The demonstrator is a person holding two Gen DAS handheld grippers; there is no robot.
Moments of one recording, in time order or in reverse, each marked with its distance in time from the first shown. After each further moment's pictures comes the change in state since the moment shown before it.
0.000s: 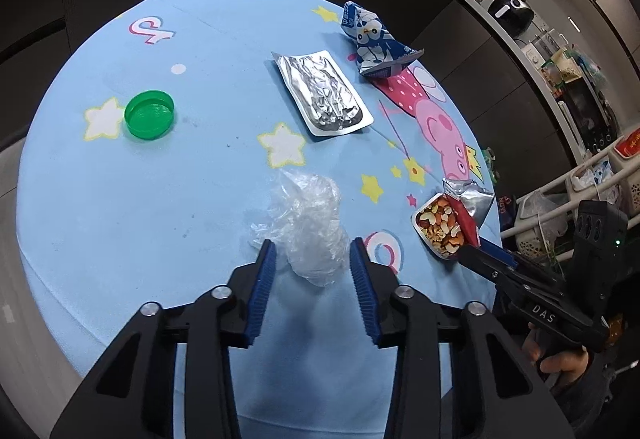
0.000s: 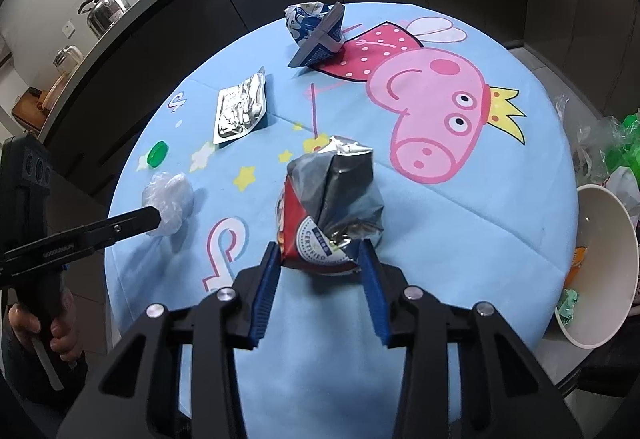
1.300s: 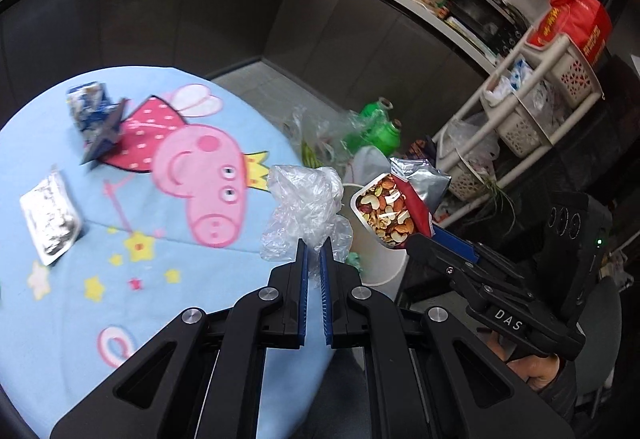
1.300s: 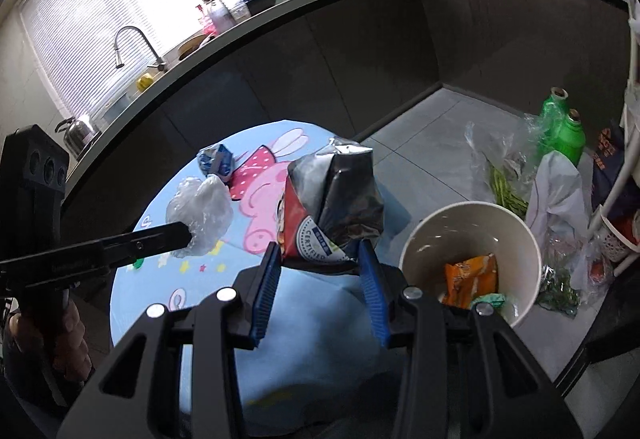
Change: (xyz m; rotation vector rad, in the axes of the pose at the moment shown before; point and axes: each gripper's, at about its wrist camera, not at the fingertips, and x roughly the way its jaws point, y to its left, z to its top) left arm 0.030 -0.248 0.018 0.420 0.037 -0.200; right arm -0.148 -0.139 -0.042 0.255 -0.350 -0.090
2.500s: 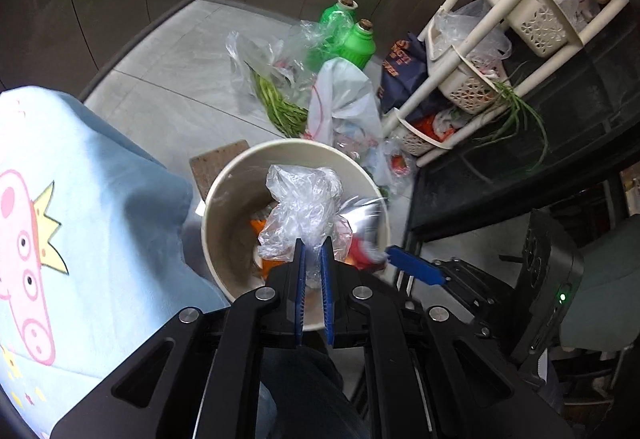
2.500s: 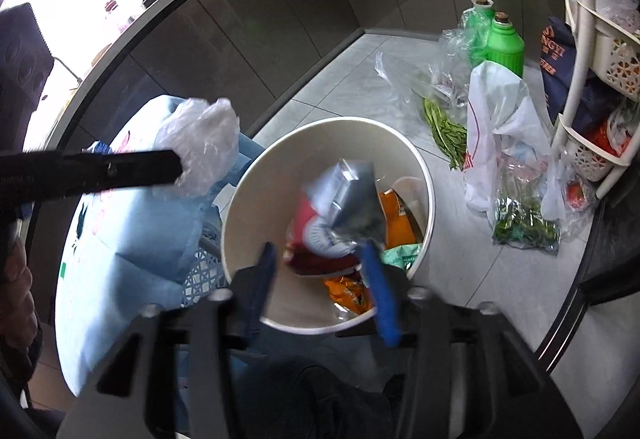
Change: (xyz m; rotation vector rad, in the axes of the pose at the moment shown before) left arm 0.207 -0.107 0.036 0.212 0.302 0.039; right arm 0.063 -0.181 -0.062 0.189 0.104 -0.109
